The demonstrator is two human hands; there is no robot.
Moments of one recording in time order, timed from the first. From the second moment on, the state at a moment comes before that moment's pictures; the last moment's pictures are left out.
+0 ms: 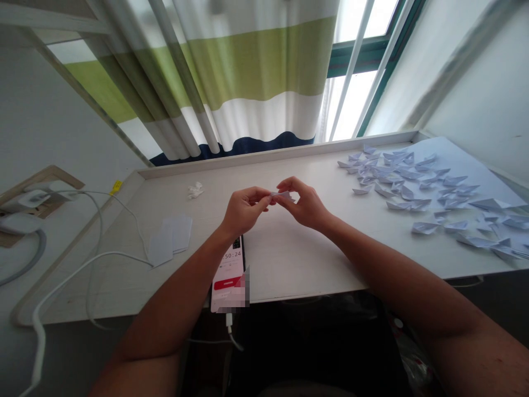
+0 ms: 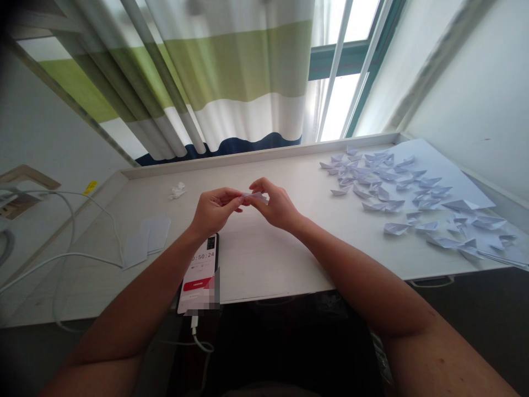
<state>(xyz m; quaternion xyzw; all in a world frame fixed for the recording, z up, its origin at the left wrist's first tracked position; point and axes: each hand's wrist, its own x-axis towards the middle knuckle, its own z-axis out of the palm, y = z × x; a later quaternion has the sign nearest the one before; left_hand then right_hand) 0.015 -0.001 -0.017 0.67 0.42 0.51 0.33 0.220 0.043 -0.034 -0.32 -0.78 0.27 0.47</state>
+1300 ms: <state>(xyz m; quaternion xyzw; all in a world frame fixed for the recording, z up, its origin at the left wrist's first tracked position) 0.011 -0.004 -0.010 0.72 0.42 0.52 0.18 0.215 0.043 -0.026 -0.27 -0.62 0.46 0.58</state>
